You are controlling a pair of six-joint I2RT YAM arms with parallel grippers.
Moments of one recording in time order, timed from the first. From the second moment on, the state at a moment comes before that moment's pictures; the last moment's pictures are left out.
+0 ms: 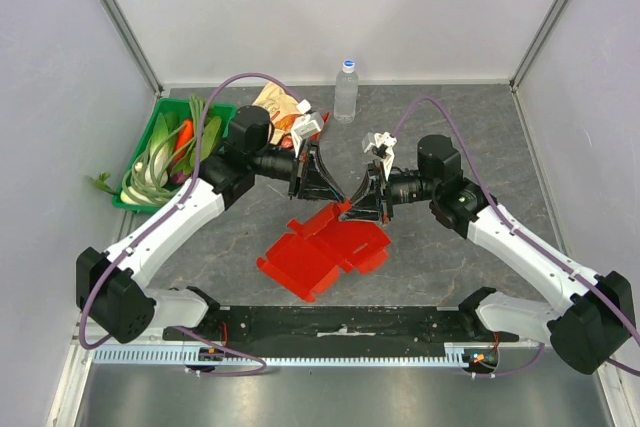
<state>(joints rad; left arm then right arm) -0.58 1.30 1.14 -0.15 1.16 -0.21 0.59 1.14 0.89 0.00 -1.04 0.22</state>
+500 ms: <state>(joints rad) -0.52 0.92 1.01 -0.19 0.66 -0.24 0.60 1.13 0.89 0.02 -1.02 0.21</state>
